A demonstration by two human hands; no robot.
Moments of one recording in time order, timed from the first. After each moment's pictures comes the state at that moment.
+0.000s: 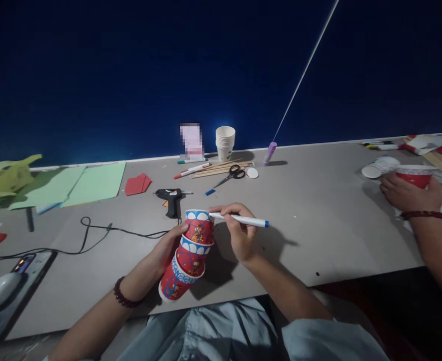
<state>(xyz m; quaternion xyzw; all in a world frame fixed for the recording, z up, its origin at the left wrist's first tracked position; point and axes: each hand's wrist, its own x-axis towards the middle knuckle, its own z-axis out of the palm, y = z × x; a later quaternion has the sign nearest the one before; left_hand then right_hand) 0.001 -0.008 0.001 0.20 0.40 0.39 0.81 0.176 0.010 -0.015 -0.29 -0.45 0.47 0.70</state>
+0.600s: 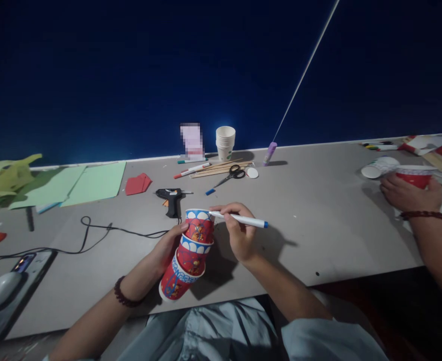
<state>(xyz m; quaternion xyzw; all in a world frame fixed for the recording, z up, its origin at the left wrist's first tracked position) 0.002 -0.007 -0.003 0.19 0.39 0.38 0.81 0.175 0.010 -0.014 -0.32 -0.46 0.44 0.71</state>
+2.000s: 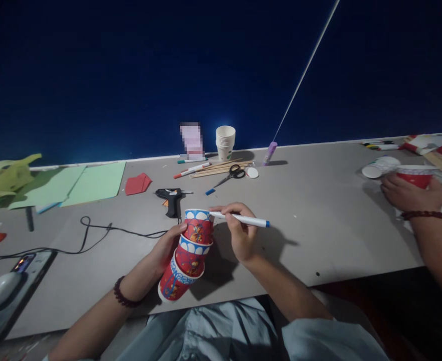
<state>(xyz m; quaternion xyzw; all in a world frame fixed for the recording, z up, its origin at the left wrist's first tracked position) 0.001 -0.007 0.003 0.17 0.39 0.37 0.83 0.176 0.008 -0.012 -0.32 -0.44 0.46 0.70</state>
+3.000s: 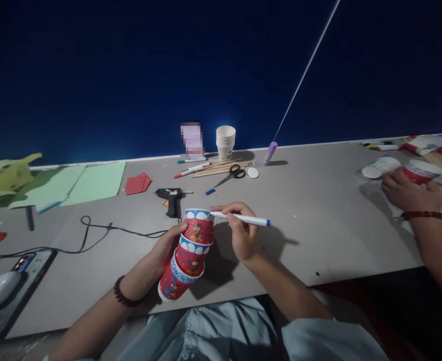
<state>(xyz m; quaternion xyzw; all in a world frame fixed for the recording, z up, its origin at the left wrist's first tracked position) 0.002 -0.007 0.006 0.16 0.40 0.38 0.82 0.177 0.010 -0.012 -0.31 -0.44 0.47 0.70</state>
